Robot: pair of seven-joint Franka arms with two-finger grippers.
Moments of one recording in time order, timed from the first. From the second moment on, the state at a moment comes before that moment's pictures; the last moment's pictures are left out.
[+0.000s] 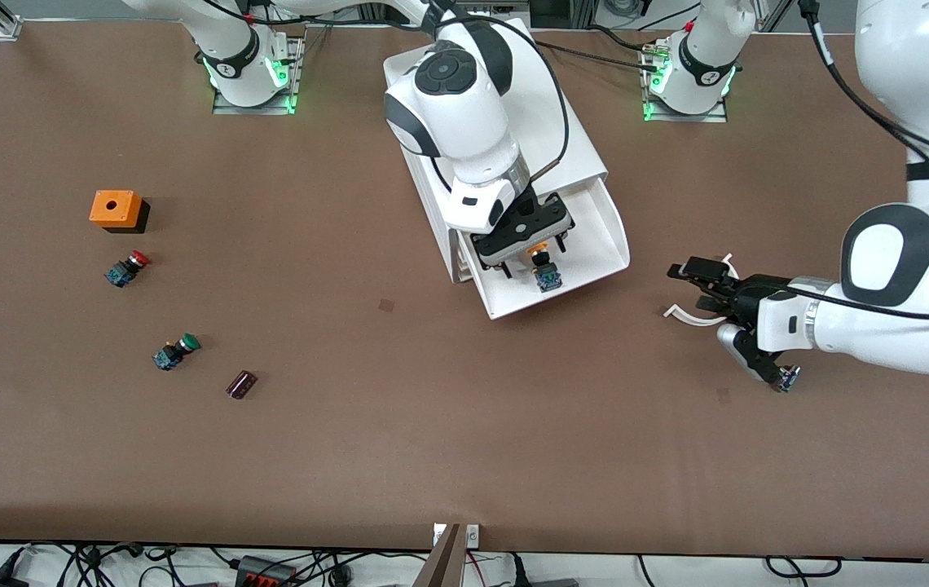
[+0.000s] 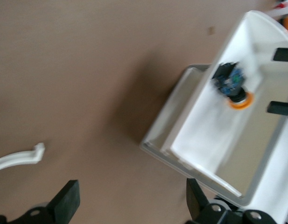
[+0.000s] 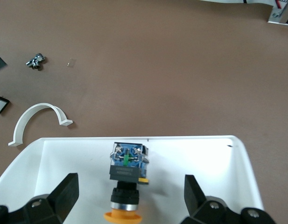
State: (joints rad) left arm -0.04 0.57 0.00 -1.31 -0.46 1.43 0.51; right arm 0.87 0.68 -0.04 -1.24 0.08 2.40 0.44
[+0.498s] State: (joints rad) left arm -0.11 0.50 -0.01 -1.27 0.01 1.42 0.44; right arm 0.88 0.72 -0.04 -1.24 0.08 2.45 0.45
